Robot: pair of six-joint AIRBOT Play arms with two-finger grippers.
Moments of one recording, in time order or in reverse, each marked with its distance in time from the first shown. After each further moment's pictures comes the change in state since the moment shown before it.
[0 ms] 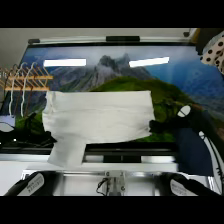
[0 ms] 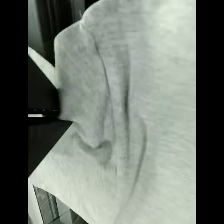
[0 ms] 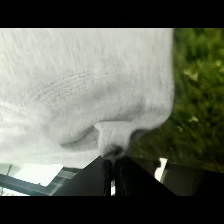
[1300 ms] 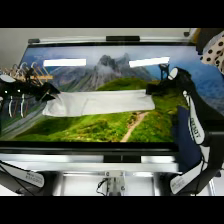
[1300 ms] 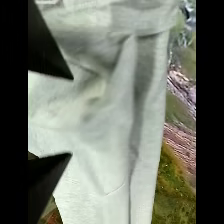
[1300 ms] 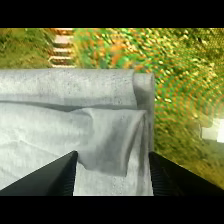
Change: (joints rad) left arm -0.121 -0.752 0.974 -0.211 -0.016 -0.145; right arm 0.060 -0.572 0.857 -0.176 -0.043 0.091
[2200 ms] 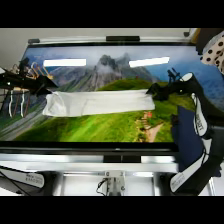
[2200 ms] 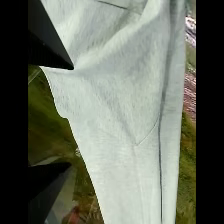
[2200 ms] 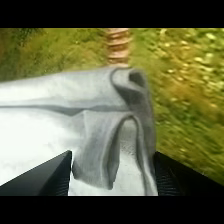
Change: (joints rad) left arm -0.018 0.090 0.094 -0.012 -0.151 -0.008; right arm -0.163 -0.122 0.006 0.408 0.108 -0.078
